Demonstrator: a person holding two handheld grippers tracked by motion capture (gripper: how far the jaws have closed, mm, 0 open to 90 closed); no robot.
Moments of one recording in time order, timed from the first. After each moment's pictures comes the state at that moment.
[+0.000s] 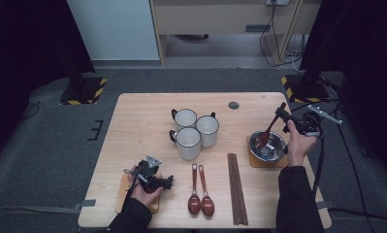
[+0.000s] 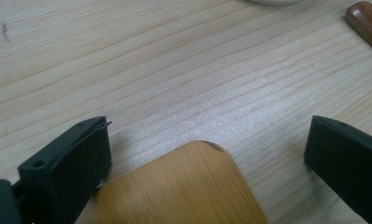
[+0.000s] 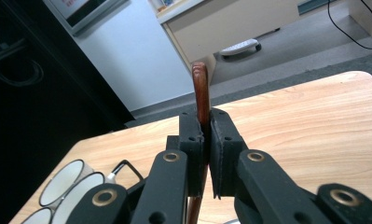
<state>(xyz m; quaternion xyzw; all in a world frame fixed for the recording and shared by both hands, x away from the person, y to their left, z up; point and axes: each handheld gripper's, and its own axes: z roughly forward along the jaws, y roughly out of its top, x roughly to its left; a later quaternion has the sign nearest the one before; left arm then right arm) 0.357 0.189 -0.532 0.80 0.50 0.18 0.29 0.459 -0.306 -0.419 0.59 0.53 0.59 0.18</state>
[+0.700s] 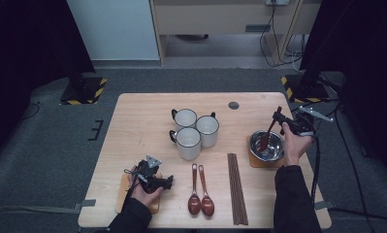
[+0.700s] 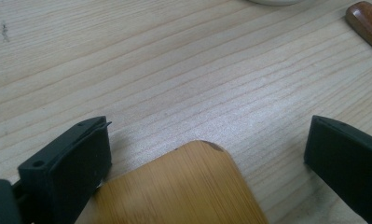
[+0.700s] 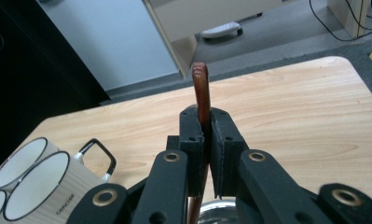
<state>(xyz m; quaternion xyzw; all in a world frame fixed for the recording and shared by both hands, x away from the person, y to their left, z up) 0.357 0.189 -0.532 0.80 0.50 0.18 0.29 0.467 -0.298 -0.432 0.60 0.57 0.53 0.20</state>
